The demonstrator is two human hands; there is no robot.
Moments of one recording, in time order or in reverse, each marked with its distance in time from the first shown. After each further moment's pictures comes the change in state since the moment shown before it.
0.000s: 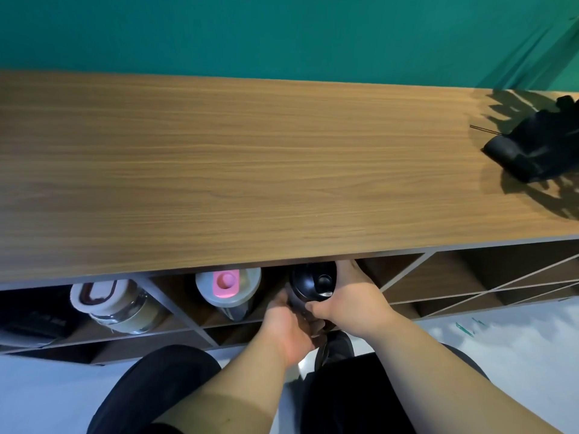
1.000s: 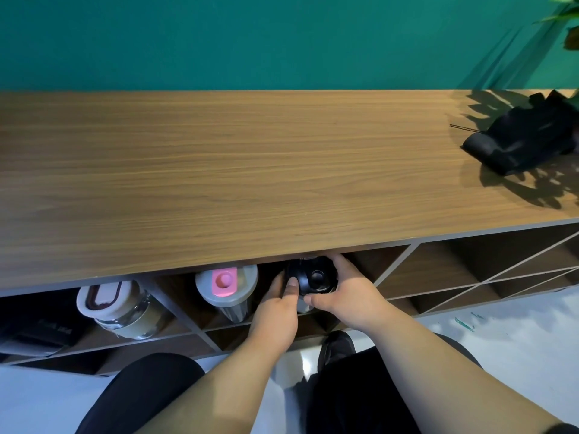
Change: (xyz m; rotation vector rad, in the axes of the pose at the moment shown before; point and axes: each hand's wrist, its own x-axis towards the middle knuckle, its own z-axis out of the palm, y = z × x) left_hand -0.060 0.008 0.004 0.885 0.241 0.632; right_hand 0.001 0.022 0.004 0.298 -0.039 0.009
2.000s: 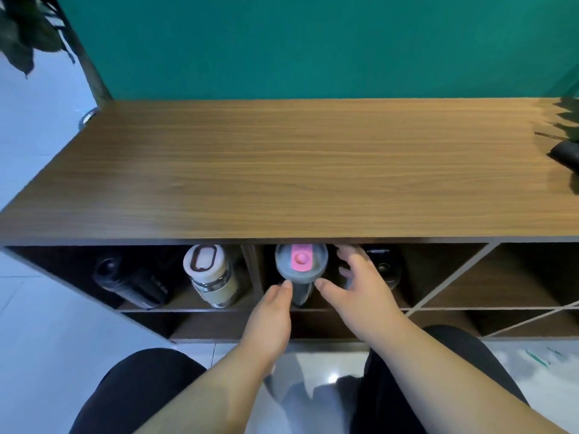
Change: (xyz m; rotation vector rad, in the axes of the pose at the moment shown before) left_hand -0.061 -0.011 -0.110 0.006 0.140 -0.072; right_hand -0.049 -0.095 0.066 0.020 0.057 -0.234
